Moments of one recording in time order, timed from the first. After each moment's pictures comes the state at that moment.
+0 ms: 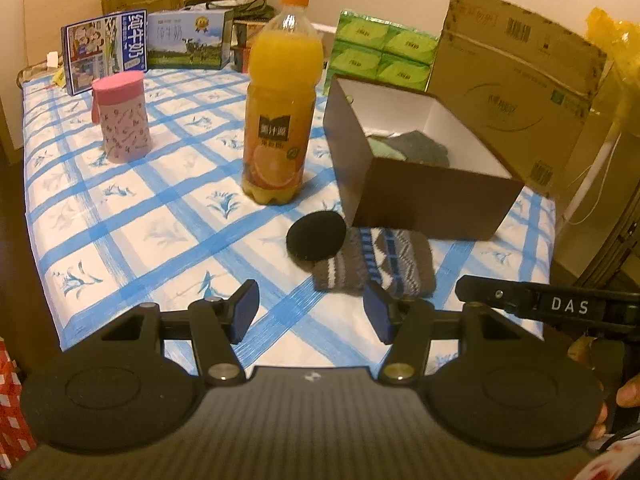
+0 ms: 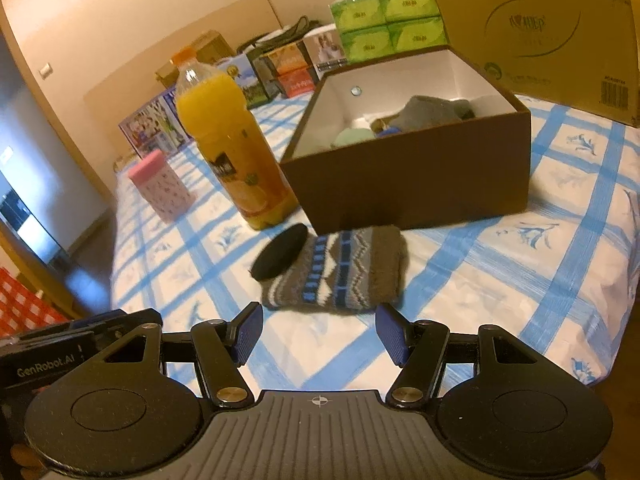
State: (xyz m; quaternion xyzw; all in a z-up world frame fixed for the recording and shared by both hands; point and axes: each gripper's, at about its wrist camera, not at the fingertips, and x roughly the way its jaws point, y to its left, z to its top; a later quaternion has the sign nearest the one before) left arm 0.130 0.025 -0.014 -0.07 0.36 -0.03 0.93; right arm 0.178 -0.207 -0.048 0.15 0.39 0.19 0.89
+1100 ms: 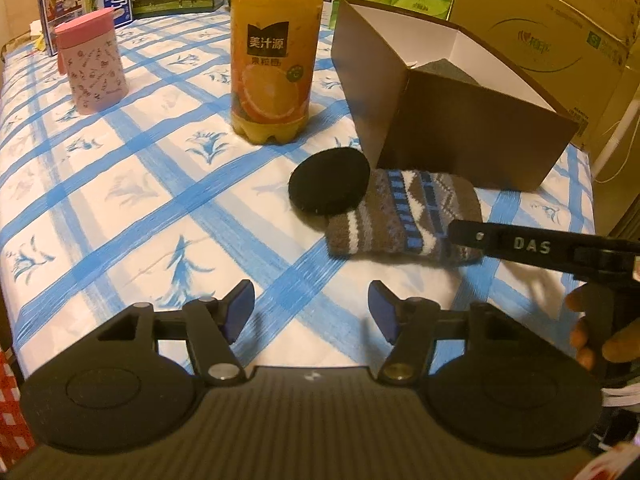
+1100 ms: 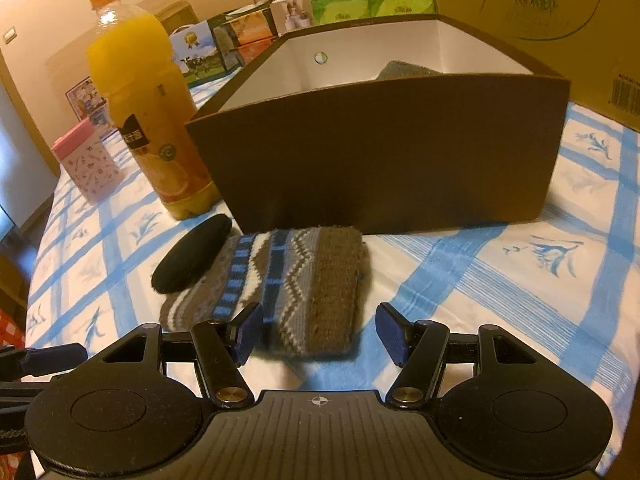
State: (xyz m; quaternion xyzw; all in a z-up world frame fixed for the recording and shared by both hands) left arm 0.188 0.018 -0.088 -0.04 0.44 -0.02 0.90; right arm 0.257 -0.189 -0.117 0.10 0.41 0.14 0.89
